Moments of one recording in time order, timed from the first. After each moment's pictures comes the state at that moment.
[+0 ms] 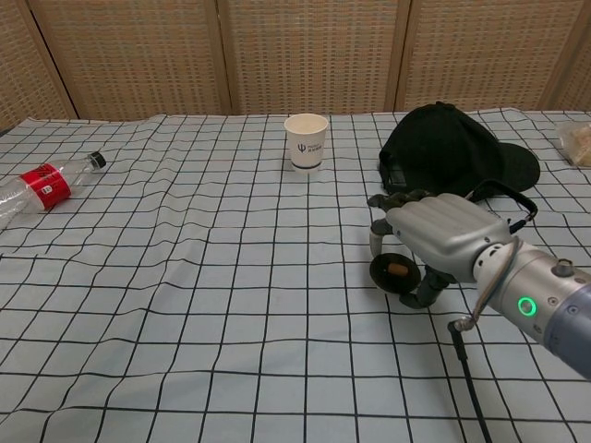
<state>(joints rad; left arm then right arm) -0.11 -1.07 -0.07 -1.64 1.40 1.40 -0.09 0.63 -1.79 0.13 -1.55 -1.01 1.19 -0.85</state>
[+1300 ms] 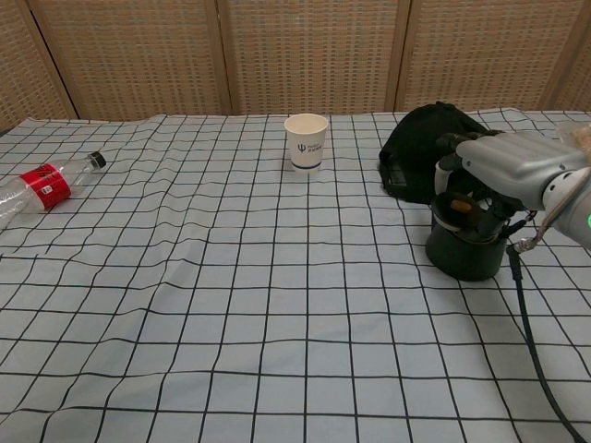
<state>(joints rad) -0.11 -1.07 -0.07 -1.65 1.38 1.39 -0.07 0.63 -1.63 0.21 -1.57 -0.93 1.22 -0.80</state>
